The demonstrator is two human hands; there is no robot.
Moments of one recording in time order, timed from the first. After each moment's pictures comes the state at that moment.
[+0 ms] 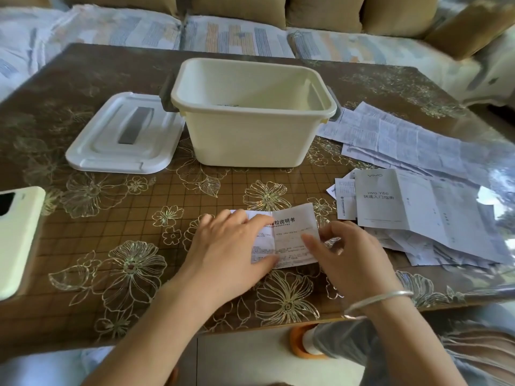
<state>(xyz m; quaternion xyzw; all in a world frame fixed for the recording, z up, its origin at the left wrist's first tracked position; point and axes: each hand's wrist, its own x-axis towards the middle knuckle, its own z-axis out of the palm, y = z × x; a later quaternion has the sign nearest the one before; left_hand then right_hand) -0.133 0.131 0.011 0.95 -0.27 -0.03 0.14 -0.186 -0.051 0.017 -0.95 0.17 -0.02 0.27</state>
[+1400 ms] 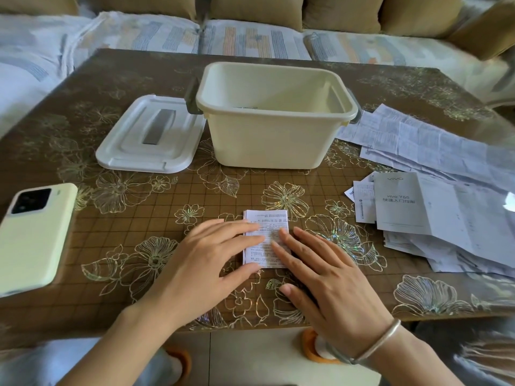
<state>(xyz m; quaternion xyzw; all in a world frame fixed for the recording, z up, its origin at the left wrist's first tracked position) -0.141 0.190 -0.017 0.90 -0.34 0.05 0.26 -0.203 -0.033 -0.023 -0.97 -0.20 -0.07 0.10</state>
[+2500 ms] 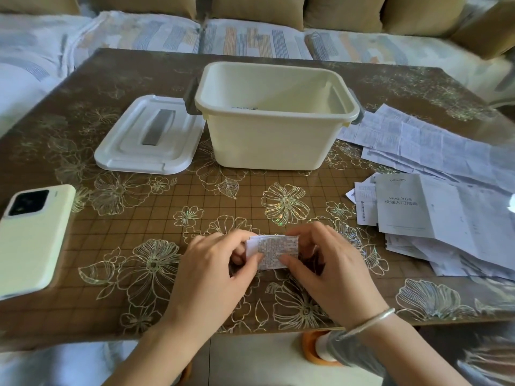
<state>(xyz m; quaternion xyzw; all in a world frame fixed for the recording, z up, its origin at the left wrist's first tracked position) -0.159 0.166 -0.015 0.91 -0.20 0.13 0.35 -0.179 -0.026 -0.014 -0.93 -0.09 -0.16 0.30</state>
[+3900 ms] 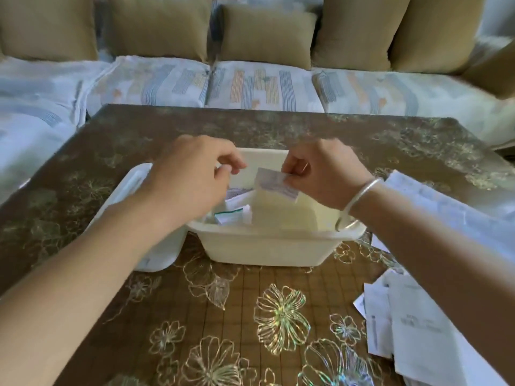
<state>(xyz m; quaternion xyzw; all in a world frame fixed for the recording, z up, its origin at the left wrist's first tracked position) 0.049 0.144 0.149 0.94 -0.19 0.12 0.25 0.058 -0.058 0.141 -0.97 -0.12 -0.10 0.16</state>
